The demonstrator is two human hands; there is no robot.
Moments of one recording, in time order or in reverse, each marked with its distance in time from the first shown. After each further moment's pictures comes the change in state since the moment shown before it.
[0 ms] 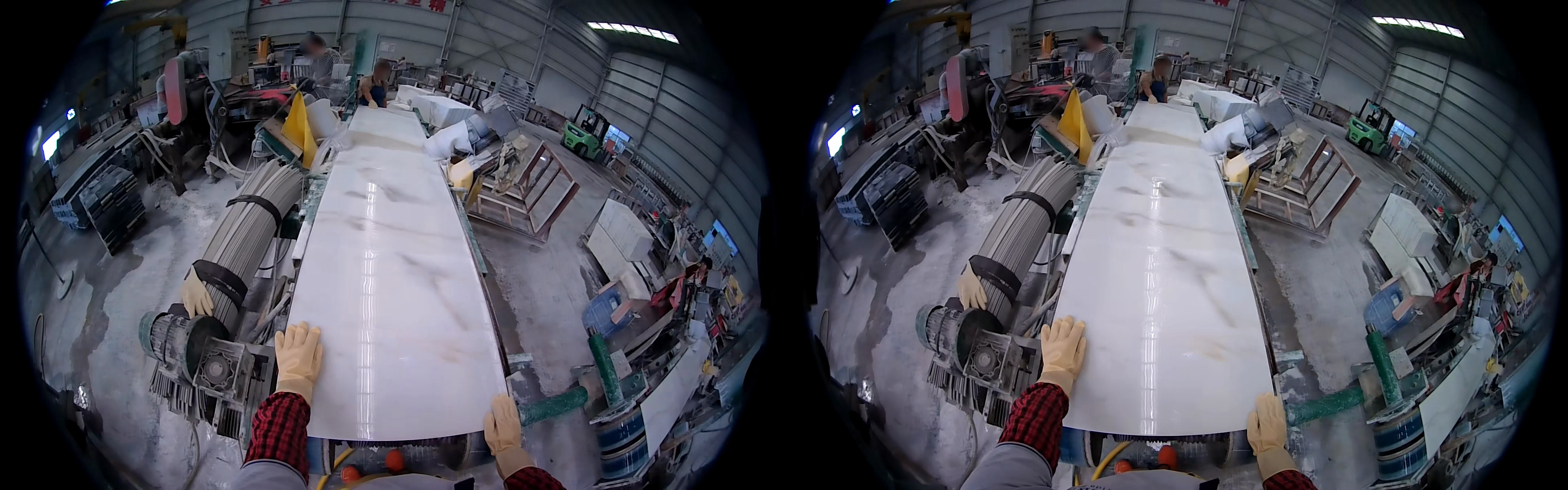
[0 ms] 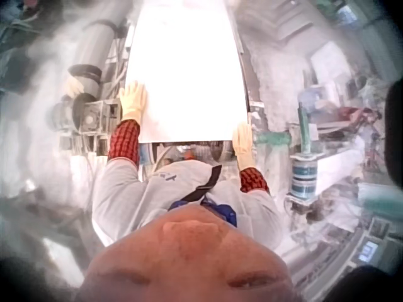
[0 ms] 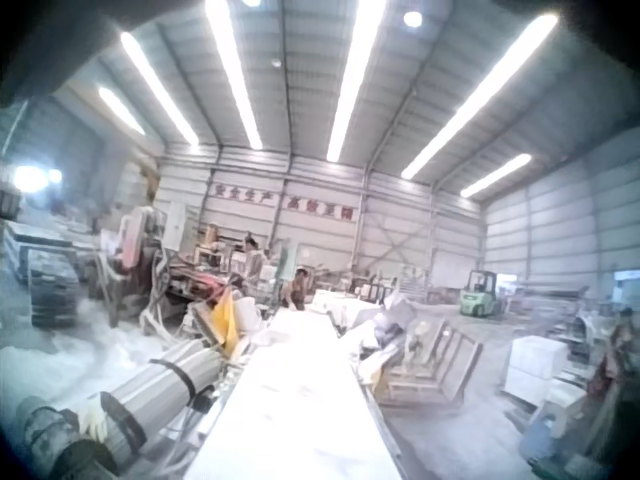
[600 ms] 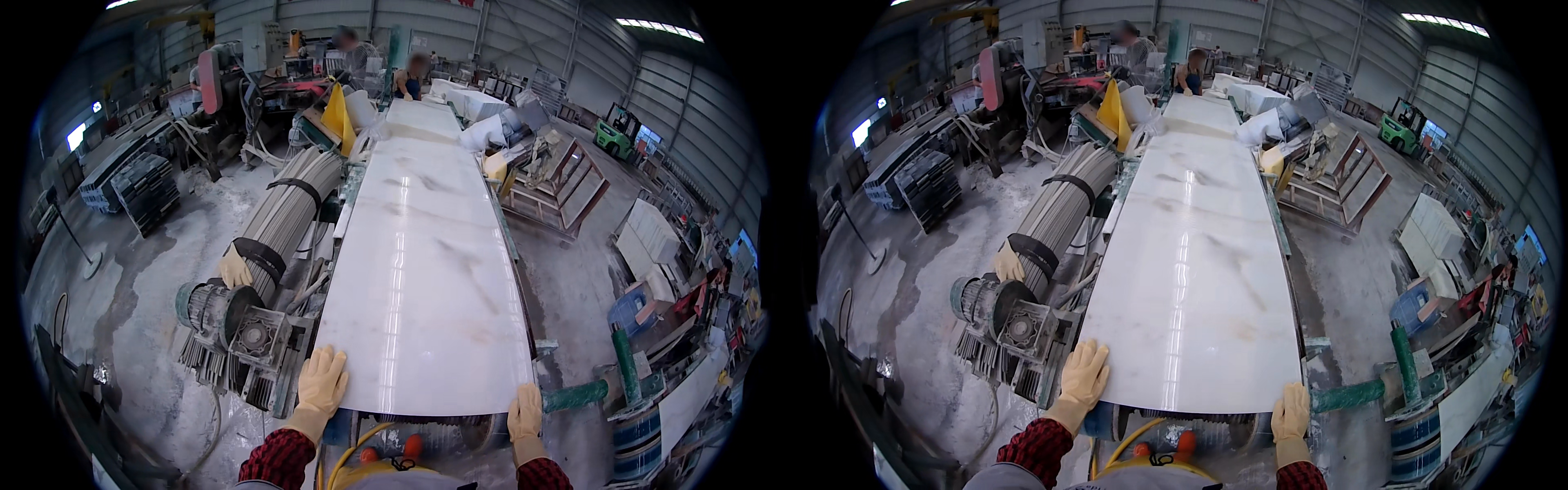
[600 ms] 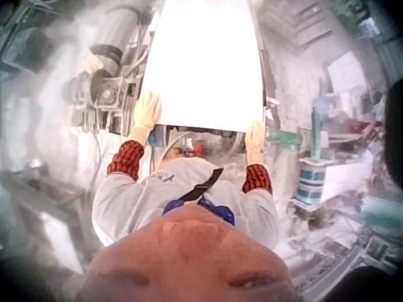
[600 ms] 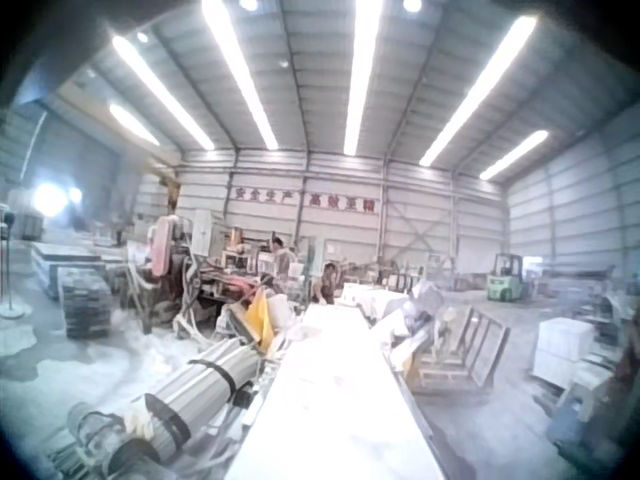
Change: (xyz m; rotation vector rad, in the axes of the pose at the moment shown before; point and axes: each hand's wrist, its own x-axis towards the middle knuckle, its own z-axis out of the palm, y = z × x) left_hand -0.123 0.018 -0.091 -0.134 -0.067 0.036; right_hand -0.026 0.004 0.009 0.019 -0.036 0.167
